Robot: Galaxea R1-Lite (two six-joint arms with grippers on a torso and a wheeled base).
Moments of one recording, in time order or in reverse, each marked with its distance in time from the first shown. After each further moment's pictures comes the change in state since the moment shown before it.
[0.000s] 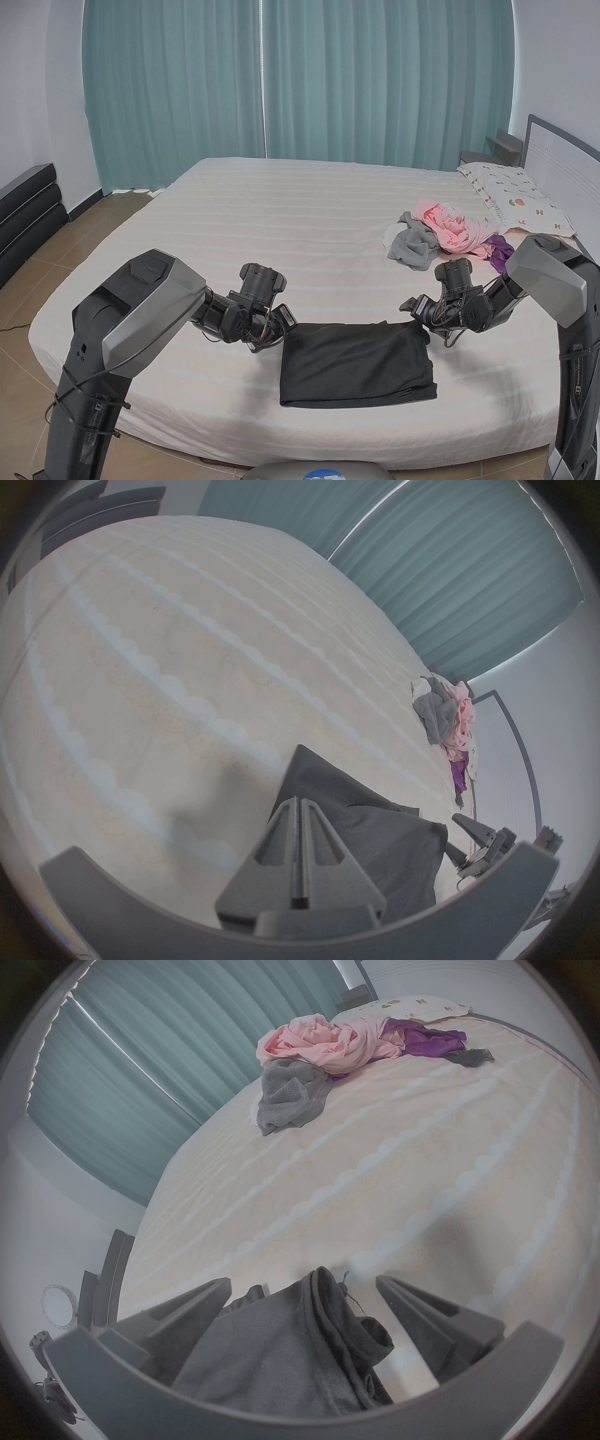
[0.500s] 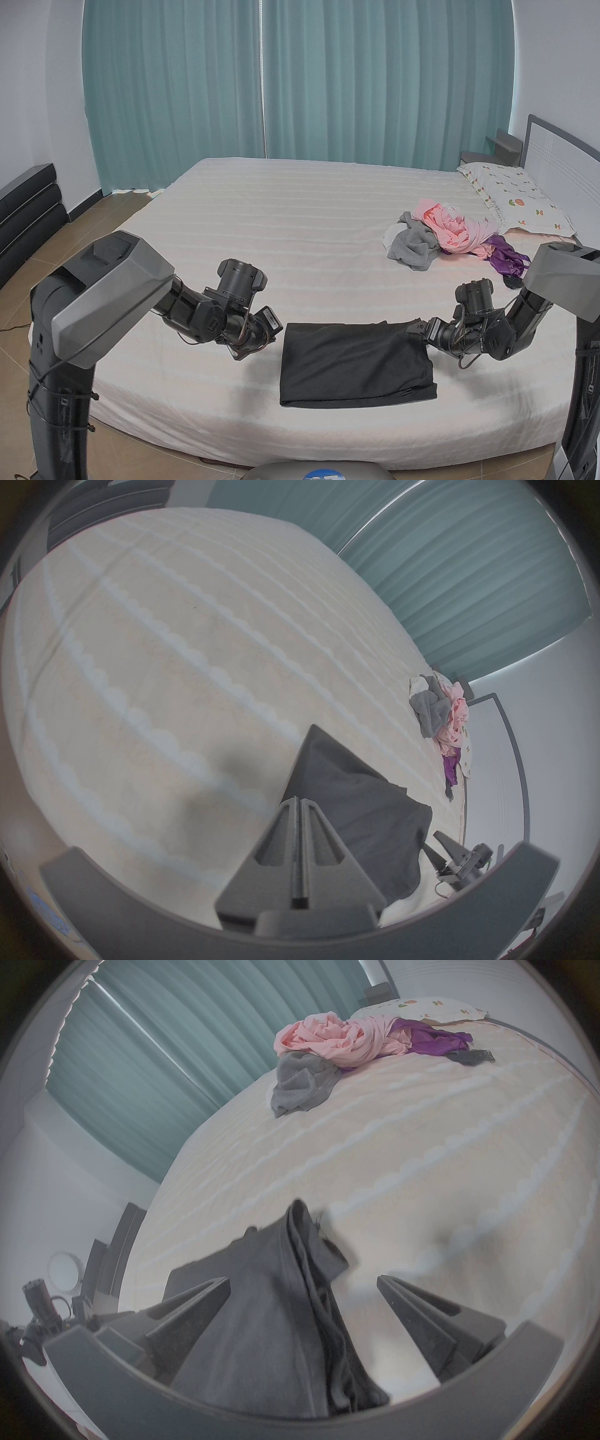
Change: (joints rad) left arm 0.023 -0.181 0.236 -0.008 -0.070 -0.029; right arm -0.016 -0.118 0.360 -0.245 0.096 -0.110
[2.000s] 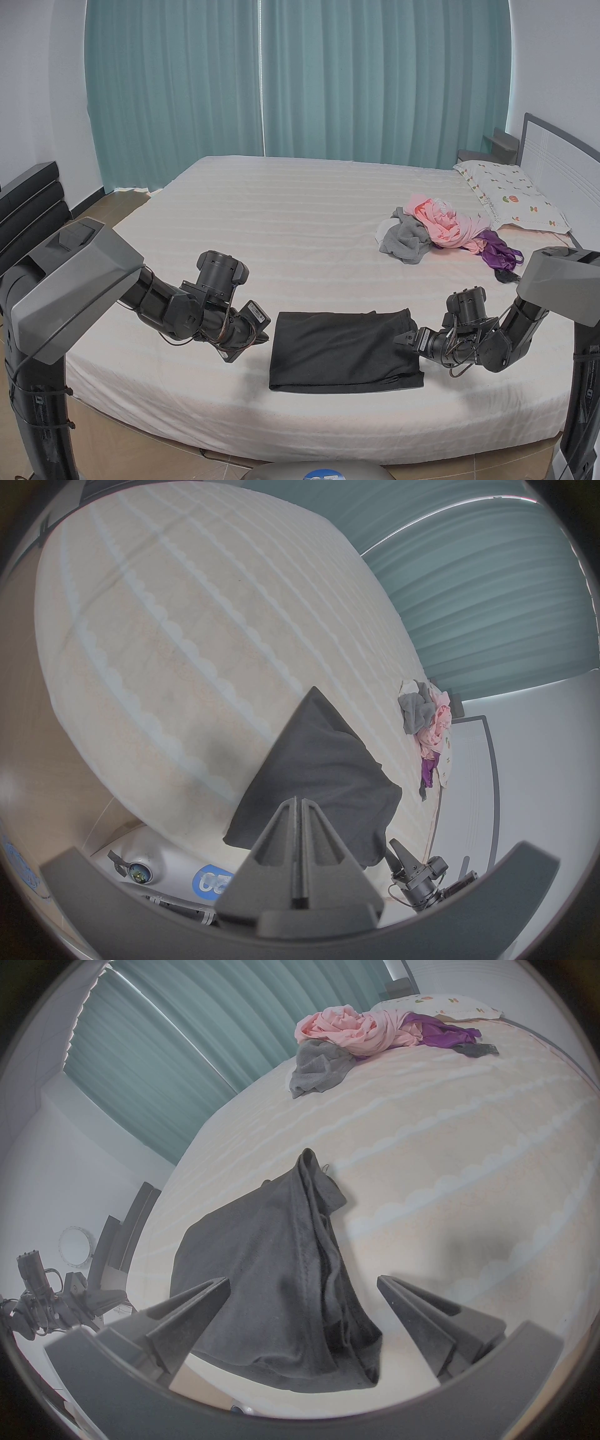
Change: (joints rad) left arm 0.026 -0.136 0.139 -0.011 -0.088 -0.139; right arm 0.072 -0.013 0.079 -0.075 0.038 -0.016
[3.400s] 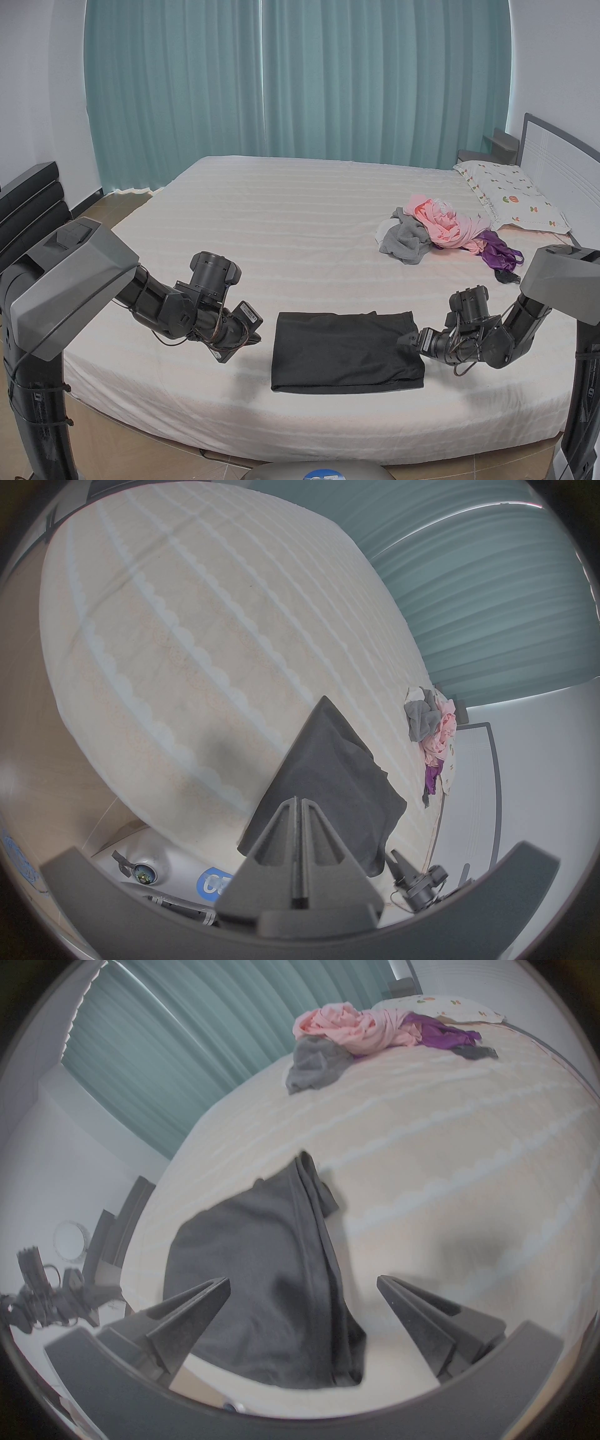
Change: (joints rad) left arm 0.023 -0.001 0.014 0.005 0.003 -0.002; right arm -0.023 -0.010 -0.005 0.047 -0.001 -0.040
